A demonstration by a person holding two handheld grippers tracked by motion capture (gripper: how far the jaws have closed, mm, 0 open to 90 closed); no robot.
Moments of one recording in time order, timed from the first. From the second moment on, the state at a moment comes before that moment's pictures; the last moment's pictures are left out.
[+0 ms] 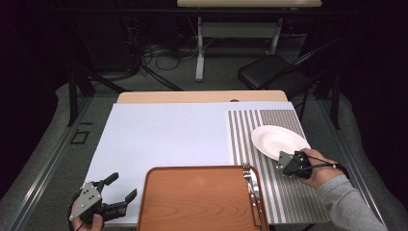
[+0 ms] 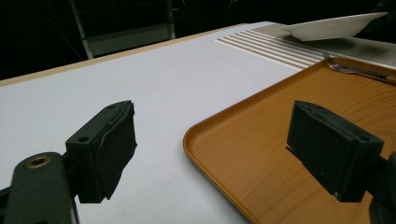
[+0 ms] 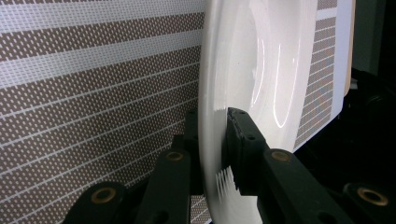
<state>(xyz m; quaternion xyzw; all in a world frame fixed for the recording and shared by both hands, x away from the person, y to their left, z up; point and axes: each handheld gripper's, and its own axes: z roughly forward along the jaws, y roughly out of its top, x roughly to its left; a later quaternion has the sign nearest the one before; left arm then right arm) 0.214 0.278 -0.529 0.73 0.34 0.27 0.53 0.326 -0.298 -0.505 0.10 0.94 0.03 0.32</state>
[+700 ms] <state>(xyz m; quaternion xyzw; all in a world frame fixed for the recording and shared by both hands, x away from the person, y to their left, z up) 0.214 0.278 -0.529 0.73 0.35 0.27 0.53 0.327 -0.295 -0.502 0.08 0.94 0.02 0.33</state>
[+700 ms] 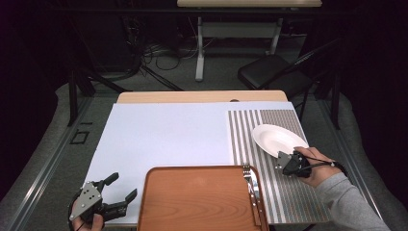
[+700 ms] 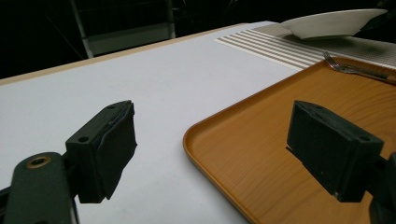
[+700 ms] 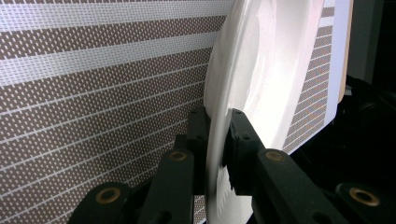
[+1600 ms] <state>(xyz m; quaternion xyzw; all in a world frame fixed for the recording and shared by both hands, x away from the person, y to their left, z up) 0.216 0.277 -0.530 0.73 0.35 0.27 0.53 0.311 -0.294 -0.492 0.07 0.93 0.06 0.35</state>
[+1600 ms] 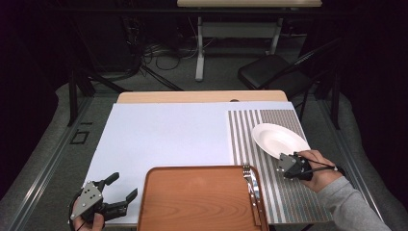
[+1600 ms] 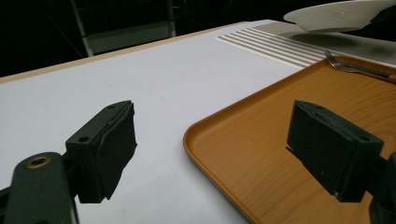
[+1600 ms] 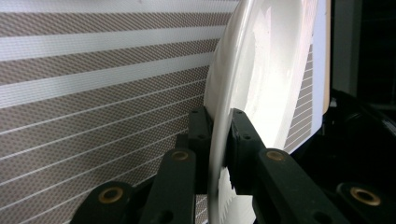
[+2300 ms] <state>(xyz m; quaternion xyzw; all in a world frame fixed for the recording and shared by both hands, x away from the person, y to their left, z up) 0.215 0.276 -0.529 0.73 0.35 0.27 0.53 0.219 -0.270 -0.447 0.02 0.91 0.10 0.41</state>
